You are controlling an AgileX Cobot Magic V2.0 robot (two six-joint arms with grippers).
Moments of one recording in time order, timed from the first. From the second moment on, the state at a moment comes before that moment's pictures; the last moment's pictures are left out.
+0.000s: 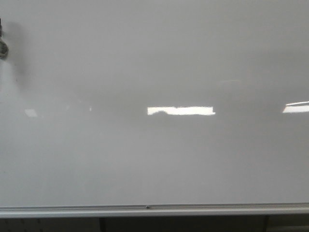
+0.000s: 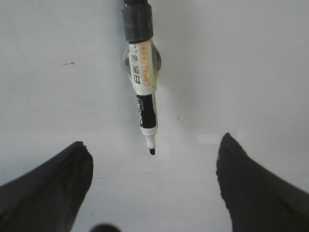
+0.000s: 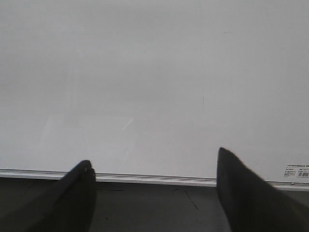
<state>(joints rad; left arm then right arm) -0.07 1.25 -0.80 -0.08 0.25 0.02 0.03 0.55 -0.55 -0.01 0.61 0.03</state>
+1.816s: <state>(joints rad) -0.07 1.44 -0.97 -0.08 0.50 0.13 0.03 0.56 -0.59 0.00 0.63 0.03</state>
